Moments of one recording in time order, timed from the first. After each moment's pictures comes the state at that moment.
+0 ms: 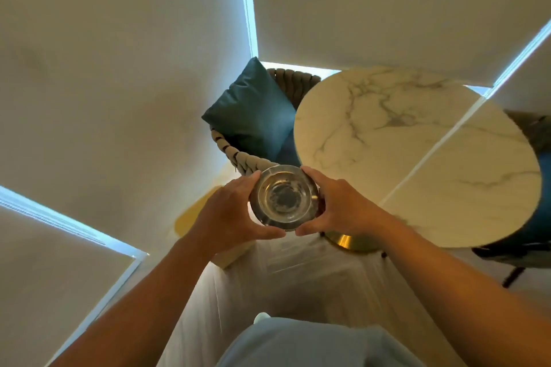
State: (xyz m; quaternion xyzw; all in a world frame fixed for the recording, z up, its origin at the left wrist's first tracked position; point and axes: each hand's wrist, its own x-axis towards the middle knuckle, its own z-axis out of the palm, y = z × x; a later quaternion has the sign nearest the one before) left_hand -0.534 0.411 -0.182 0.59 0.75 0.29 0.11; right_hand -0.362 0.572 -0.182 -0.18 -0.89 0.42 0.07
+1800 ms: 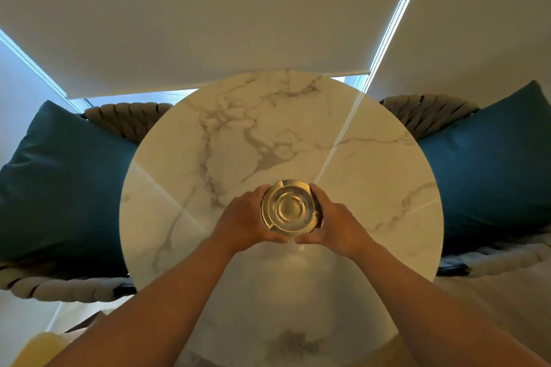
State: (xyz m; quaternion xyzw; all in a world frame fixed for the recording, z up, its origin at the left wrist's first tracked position) left_hand -0.408 0.889 -0.330 0.65 0.67 0.19 0.31; right_hand -0.193 0.937 -0.342 -0.50 -0.76 0.40 0.09
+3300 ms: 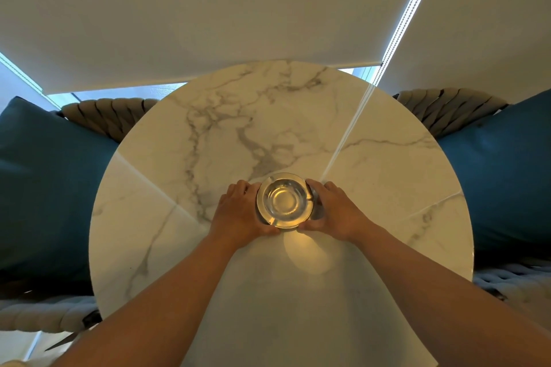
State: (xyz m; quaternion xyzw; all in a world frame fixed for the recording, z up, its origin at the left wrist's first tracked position) left_hand -0.421 0.952 -0.409 0.64 0.73 0.12 0.19; right_hand -0.201 1.025 -0.409 -0.50 -0.79 0.36 0.03
